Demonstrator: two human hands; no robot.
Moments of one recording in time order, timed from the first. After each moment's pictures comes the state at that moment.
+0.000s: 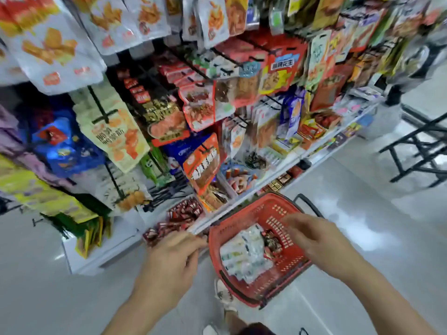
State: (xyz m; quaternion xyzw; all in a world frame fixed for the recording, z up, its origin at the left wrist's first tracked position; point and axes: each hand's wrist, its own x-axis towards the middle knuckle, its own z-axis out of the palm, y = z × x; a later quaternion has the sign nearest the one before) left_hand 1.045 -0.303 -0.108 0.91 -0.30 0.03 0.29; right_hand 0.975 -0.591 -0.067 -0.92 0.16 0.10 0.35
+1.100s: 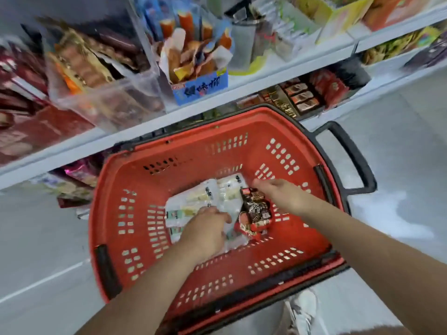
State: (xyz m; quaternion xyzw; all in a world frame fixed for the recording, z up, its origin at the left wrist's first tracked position) left_hand 1.038 -0.604 -0.645 0.91 -0.17 -0.35 0.16; right_hand 1.067 -0.804 -0.594 -0.83 0.16 0.36 0.39
